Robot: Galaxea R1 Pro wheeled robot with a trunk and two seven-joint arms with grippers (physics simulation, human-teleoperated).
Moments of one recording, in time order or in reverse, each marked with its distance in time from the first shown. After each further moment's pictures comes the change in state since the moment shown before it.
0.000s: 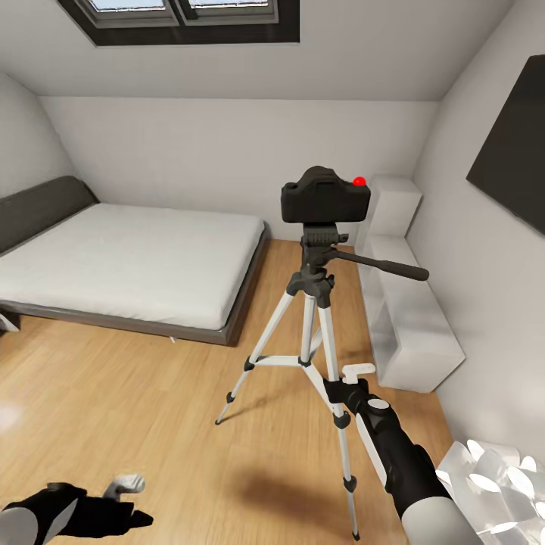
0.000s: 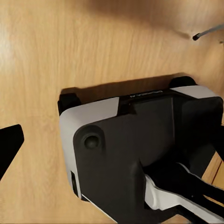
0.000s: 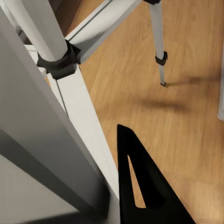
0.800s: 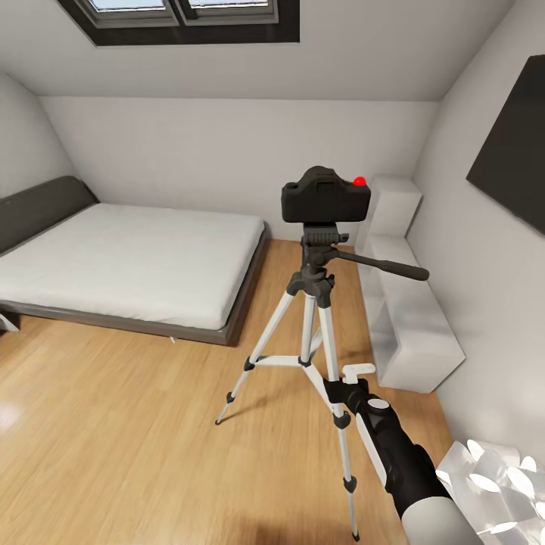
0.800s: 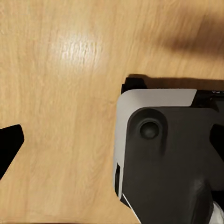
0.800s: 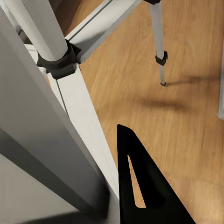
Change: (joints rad) left arm 0.262 -0.155 0.011 0.001 0.176 -0.296 0.592; right arm 0.000 0.000 -0.001 -0.001 -0.001 0.005 0.000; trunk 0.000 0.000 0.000
